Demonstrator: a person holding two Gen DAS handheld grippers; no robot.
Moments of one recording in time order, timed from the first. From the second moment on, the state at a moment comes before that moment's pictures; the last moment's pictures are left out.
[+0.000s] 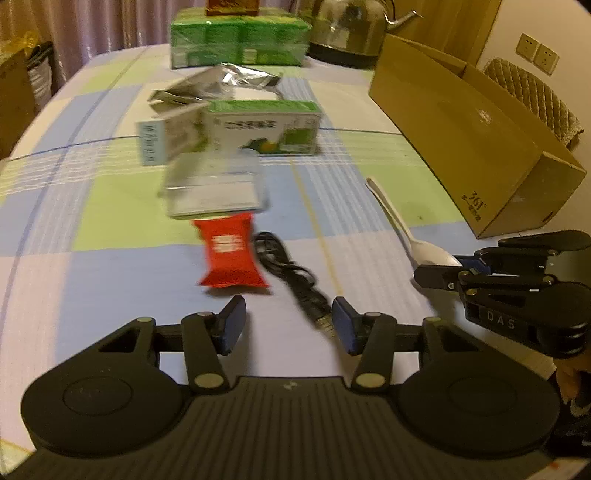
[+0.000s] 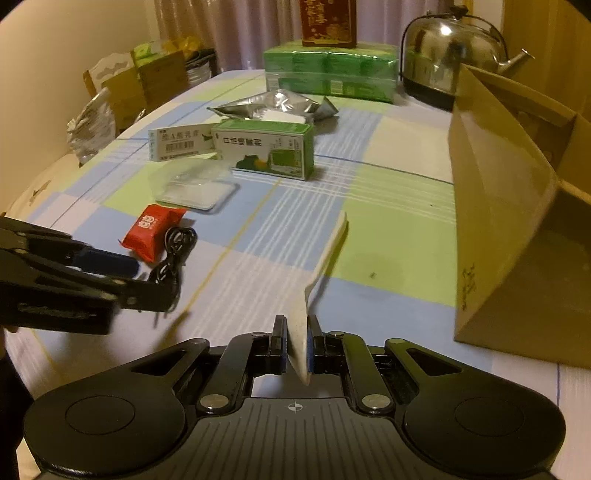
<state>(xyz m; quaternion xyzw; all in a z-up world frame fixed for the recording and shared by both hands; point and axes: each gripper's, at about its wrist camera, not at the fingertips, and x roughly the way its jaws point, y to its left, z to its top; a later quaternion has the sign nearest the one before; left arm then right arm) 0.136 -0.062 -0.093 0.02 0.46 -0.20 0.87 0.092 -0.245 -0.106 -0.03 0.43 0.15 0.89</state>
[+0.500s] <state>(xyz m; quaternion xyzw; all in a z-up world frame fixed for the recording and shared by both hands) 0.131 -0.093 -0.100 0.05 0.46 -0.21 0.86 0.078 -0.255 -0.107 -0.03 0.42 0.15 0.89</state>
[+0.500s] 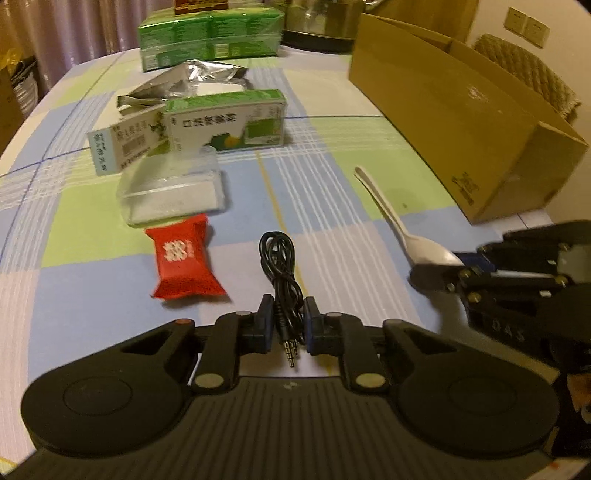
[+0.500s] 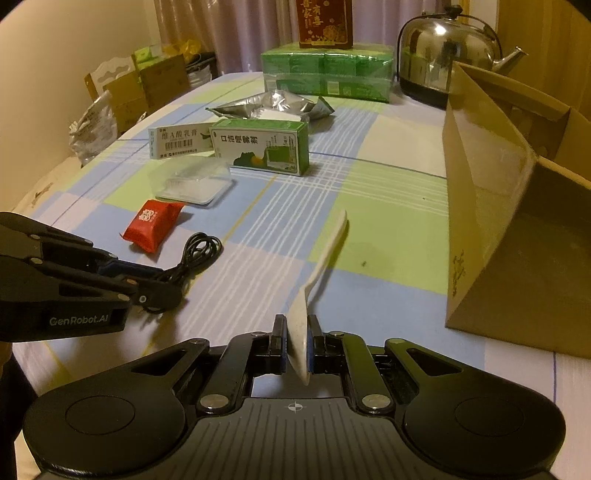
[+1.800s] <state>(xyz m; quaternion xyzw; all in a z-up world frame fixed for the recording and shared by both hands) 0.082 -0.089 -0.033 0.05 0.40 -0.23 0.89 0.023 -0.245 -0.028 -0.06 0.34 0.14 0.93</state>
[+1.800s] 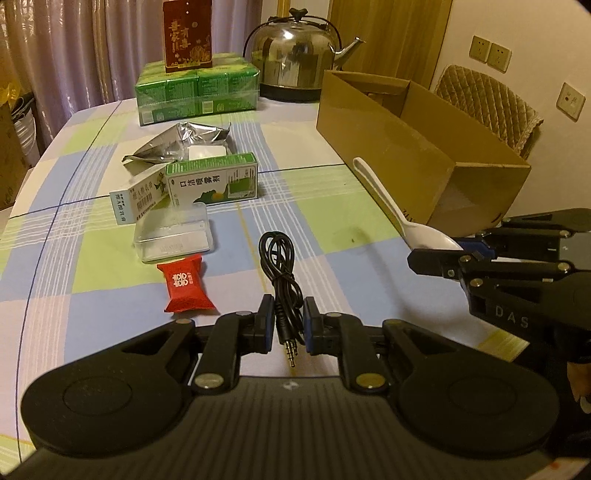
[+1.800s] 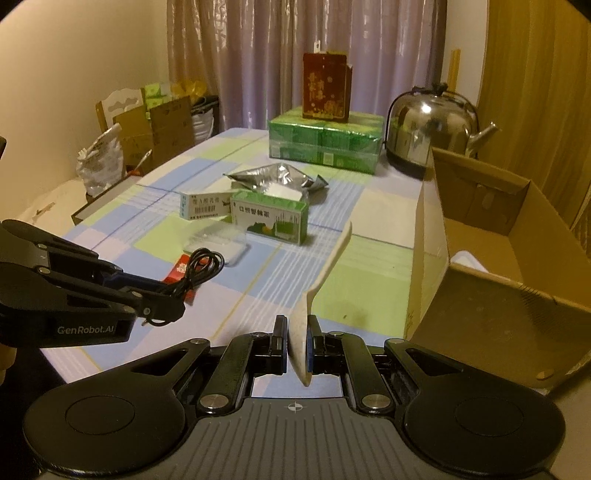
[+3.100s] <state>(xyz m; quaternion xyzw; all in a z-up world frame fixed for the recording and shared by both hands) 0.134 -0.253 0.047 0.10 0.31 -0.36 0.88 0.090 -0.413 0.034 -0.04 0.29 0.03 0.96</state>
